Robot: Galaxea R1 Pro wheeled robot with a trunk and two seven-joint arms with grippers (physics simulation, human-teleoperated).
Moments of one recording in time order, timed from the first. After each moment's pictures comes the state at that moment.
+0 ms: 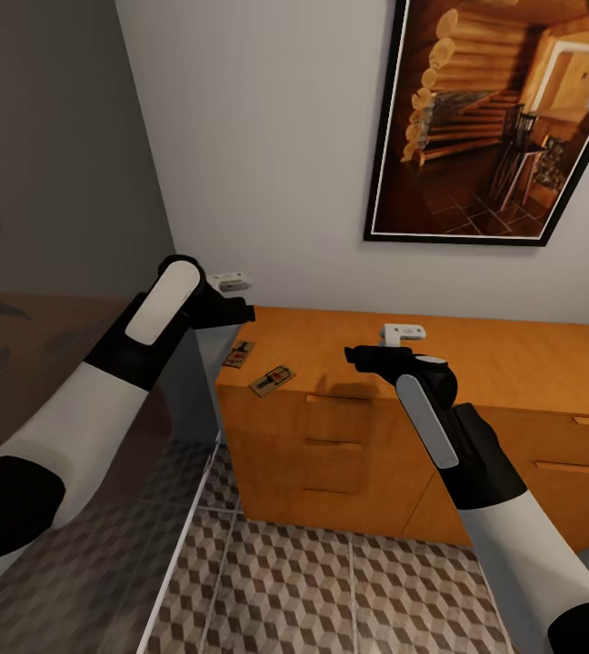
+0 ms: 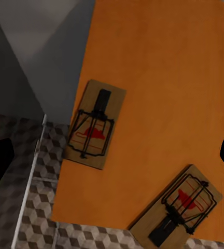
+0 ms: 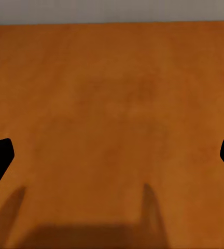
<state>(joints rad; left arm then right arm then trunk) -1.31 0.03 -0.47 -1.10 1.37 1.02 1.08 -0.85 -0.05 0.31 -1.43 -0.54 0.82 -0.43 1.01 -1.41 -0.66</state>
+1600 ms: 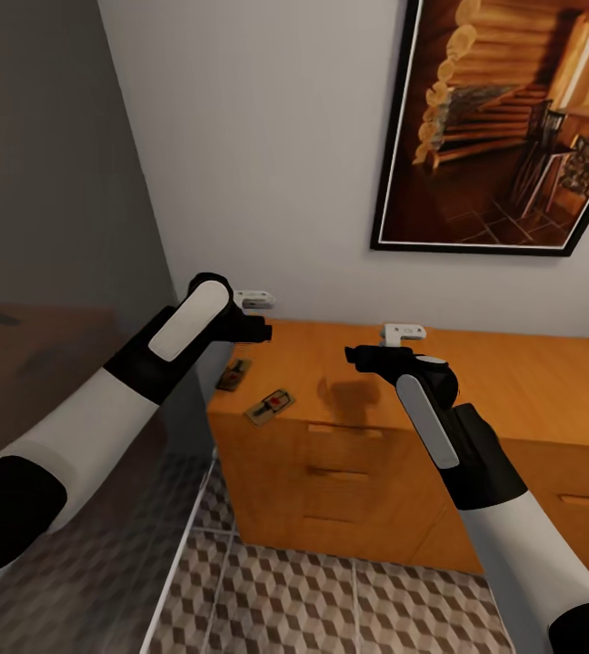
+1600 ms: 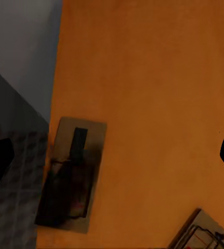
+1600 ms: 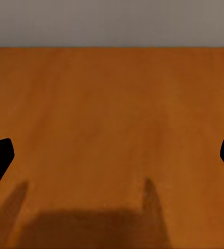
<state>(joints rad) -1.31 0.03 -0.65 -1.10 1.42 1.02 1.08 -0.85 -0.05 0.31 -1.44 -0.54 0.82 -0.43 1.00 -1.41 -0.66</state>
